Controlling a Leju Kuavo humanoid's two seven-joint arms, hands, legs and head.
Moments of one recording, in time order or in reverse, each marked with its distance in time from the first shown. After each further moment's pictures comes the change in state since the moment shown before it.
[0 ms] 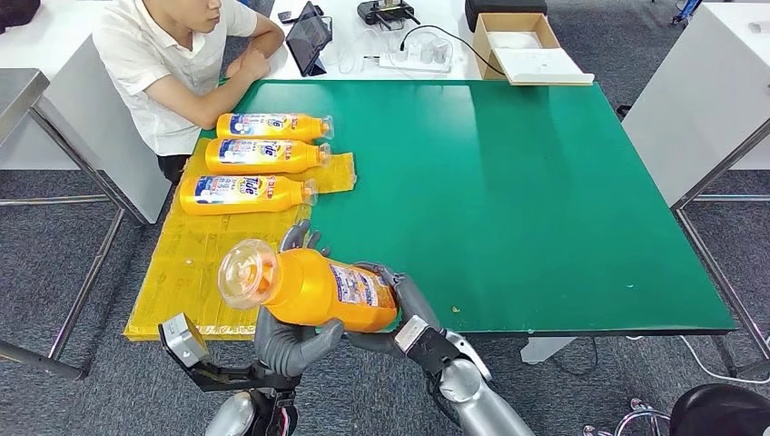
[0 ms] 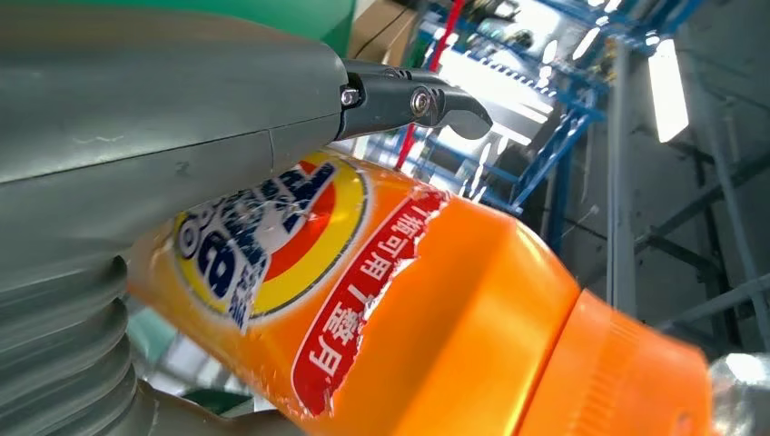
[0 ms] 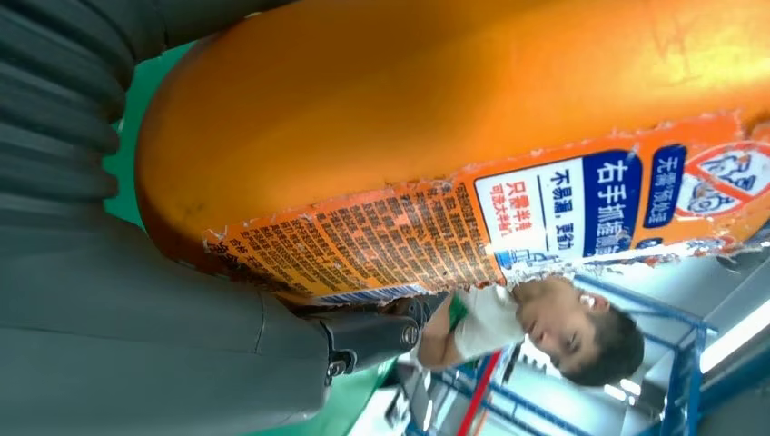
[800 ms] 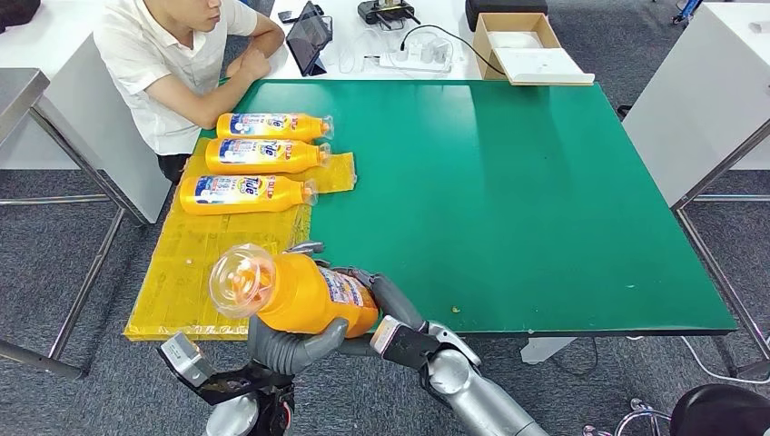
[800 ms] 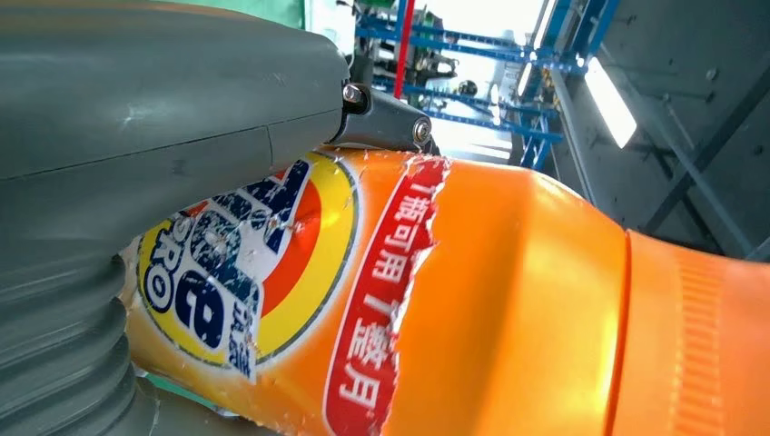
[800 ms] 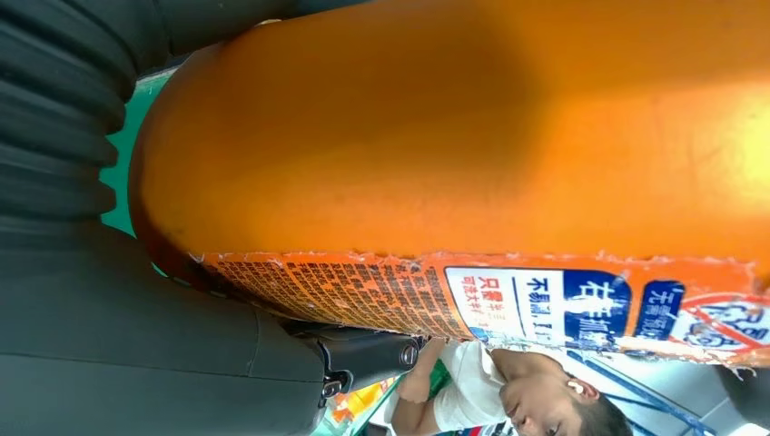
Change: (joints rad) left arm -0.022 0.011 0.003 0.015 -0.209 0.093 -0.087; right arm -0.087 -0.028 0.143 0.038 -0.015 0.041 0.041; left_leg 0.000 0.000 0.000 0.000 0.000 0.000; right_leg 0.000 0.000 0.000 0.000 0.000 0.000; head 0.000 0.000
